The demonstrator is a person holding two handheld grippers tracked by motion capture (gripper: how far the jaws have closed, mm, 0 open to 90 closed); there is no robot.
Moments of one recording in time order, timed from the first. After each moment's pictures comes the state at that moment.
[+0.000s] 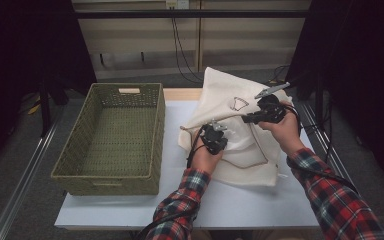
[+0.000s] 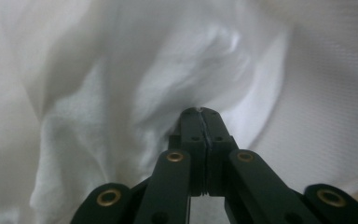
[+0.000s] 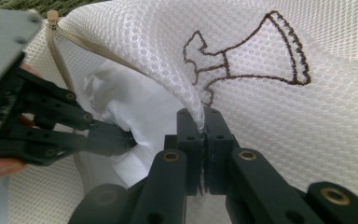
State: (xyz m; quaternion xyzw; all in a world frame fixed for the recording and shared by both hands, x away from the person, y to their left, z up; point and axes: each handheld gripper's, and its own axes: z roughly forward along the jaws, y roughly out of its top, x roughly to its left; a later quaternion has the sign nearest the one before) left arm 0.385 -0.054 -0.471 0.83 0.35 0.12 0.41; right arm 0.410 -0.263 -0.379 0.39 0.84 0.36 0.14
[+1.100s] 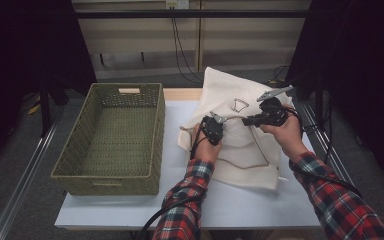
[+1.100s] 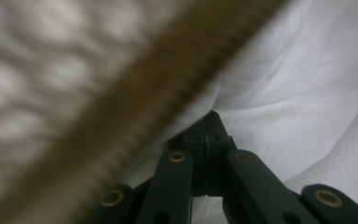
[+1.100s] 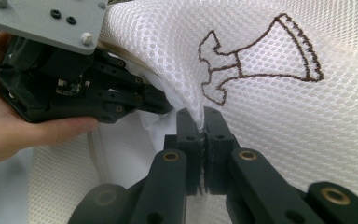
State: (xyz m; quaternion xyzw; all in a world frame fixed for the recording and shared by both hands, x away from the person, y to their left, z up) left arm 0.415 -0.061 -0.471 0.82 0.37 0.19 0.39; right arm 0.399 -0.265 -0.380 0.39 0.83 0.37 0.12
